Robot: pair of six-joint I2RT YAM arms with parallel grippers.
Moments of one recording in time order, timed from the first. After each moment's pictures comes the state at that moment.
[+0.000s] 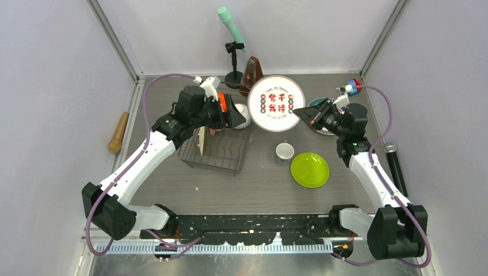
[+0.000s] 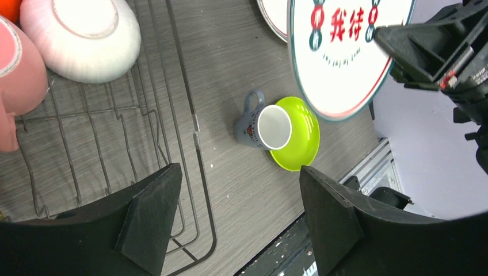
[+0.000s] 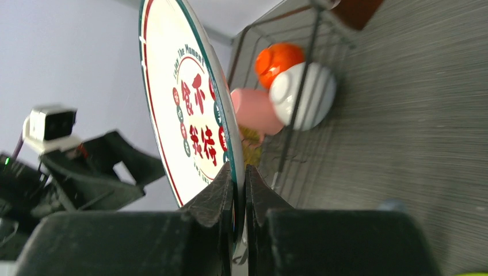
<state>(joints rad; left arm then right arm) -0.53 1.29 1.24 -0.44 0.26 -0.57 0.02 1.09 0.72 0.22 -0.60 0.95</state>
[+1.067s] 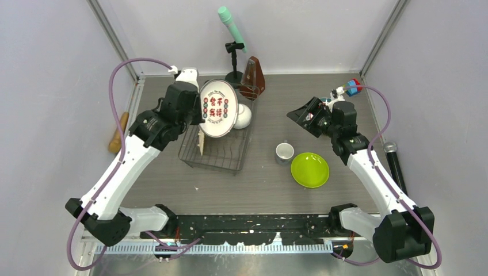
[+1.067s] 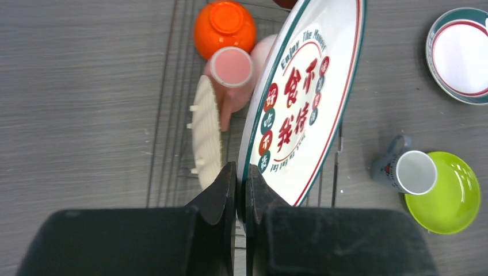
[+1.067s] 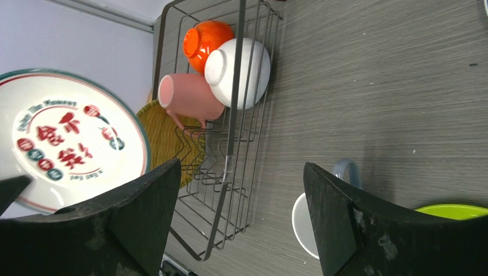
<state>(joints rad) -0.59 1.23 1.50 -0.85 -0.36 -0.35 0.19 1.08 0.83 -0.14 -0.30 0.80</state>
